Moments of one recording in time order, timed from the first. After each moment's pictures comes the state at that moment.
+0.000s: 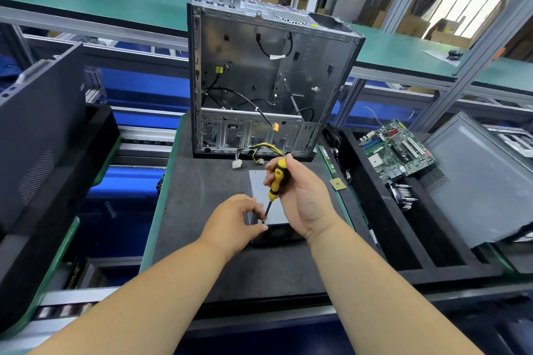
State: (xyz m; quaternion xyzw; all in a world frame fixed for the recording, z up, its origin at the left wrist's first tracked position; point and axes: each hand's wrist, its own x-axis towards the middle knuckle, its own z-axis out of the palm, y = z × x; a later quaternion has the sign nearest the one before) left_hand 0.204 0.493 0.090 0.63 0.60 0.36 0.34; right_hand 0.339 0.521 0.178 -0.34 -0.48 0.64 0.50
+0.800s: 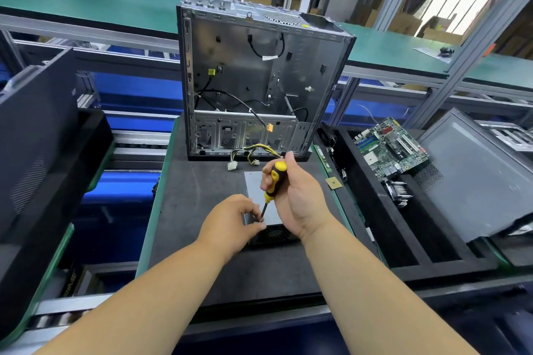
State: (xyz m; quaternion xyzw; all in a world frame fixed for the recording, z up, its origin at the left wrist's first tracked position) left_hand 0.207 0.495 0.093 0.65 0.61 0.34 0.31; right_hand 0.338 0.524 0.176 -0.36 -0.44 0.65 0.50
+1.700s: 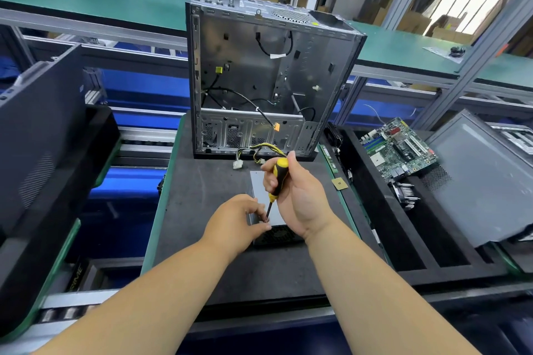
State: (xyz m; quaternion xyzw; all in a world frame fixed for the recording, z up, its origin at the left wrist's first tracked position) left_hand 0.204 0.496 0.094 0.64 0.60 0.35 0.33; right_hand 0.334 0.528 0.172 -0.33 -0.47 0.67 0.47
